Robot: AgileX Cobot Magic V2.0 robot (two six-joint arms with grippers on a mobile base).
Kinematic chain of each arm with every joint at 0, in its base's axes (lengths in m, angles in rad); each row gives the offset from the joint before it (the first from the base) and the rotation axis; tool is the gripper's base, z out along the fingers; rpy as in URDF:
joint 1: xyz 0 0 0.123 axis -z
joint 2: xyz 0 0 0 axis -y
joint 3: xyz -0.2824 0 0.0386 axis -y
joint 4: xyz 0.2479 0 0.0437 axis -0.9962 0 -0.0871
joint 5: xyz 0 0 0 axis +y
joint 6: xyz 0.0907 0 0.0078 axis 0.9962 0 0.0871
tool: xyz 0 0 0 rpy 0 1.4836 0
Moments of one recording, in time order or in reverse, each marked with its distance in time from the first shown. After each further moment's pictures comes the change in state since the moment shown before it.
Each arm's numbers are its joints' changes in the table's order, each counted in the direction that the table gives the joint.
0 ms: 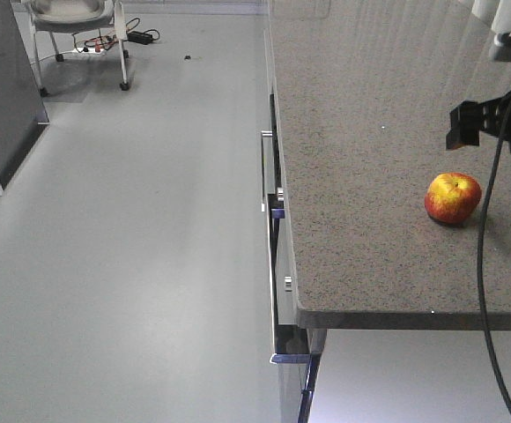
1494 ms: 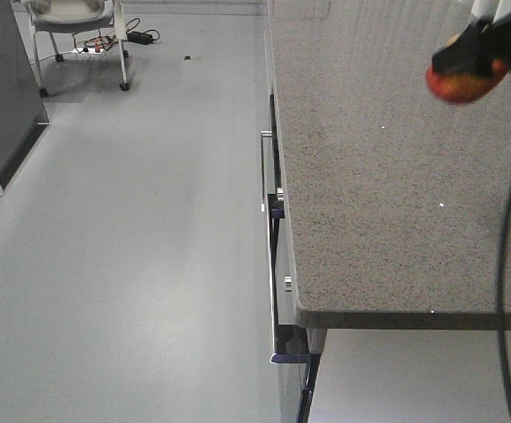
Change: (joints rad) left arm 0.000 0.000 0.000 0.000 0.000 0.000; right arm 0.000 0.279 0.001 -0.445 0.094 -0.402
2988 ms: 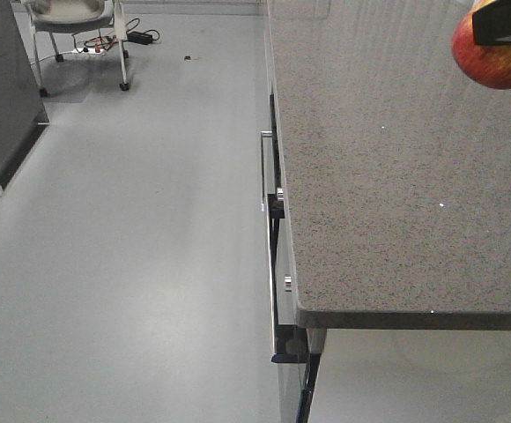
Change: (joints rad) left arm 0.000 0.000 0.000 0.000 0.000 0.000; right arm 0.000 0.315 0.000 -0.086 0.312 -0.008
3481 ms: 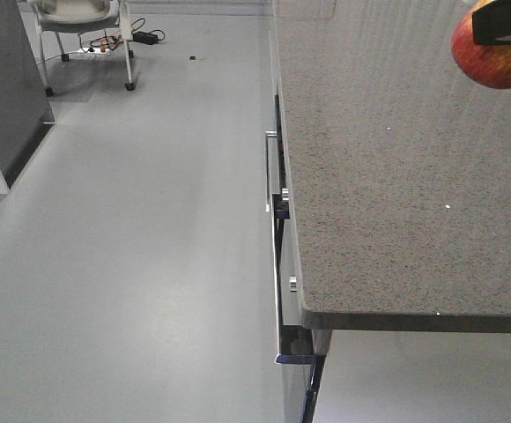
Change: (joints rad) left arm 0.000 0.000 0.000 0.000 0.000 0.000; right arm 0.000 0.000 0.000 -0.003 0.001 0.000
